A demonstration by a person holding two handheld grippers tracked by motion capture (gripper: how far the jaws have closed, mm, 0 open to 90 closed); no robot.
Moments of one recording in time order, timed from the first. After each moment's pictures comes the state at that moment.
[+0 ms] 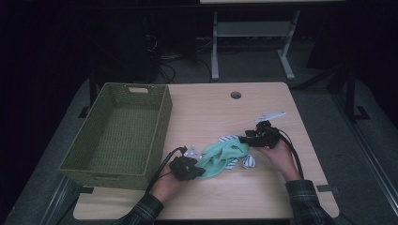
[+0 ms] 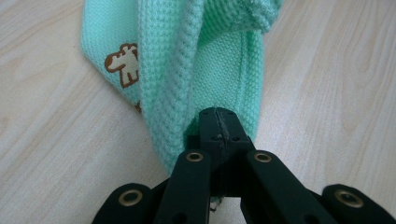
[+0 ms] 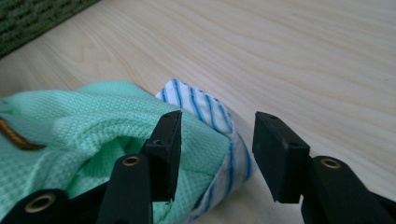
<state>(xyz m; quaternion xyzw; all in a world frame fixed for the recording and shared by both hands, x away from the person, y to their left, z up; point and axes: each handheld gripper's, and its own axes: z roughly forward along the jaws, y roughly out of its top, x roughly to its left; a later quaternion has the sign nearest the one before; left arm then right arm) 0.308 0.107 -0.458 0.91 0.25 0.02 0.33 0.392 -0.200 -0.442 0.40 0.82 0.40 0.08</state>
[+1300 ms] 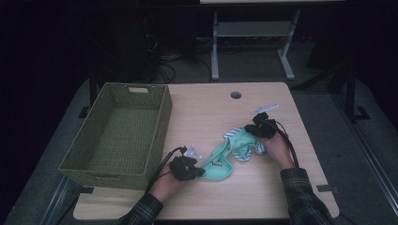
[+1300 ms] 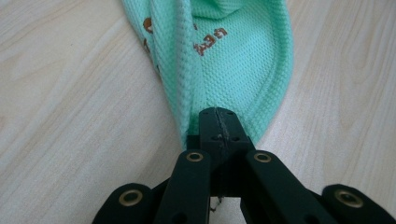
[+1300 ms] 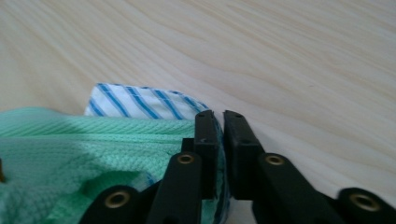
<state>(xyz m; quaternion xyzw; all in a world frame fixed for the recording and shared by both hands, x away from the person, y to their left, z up) 0.309 0.108 -0.458 0.91 0.25 0.02 0.33 0.430 -0.202 -0.451 0.42 0.83 0.33 0.14</state>
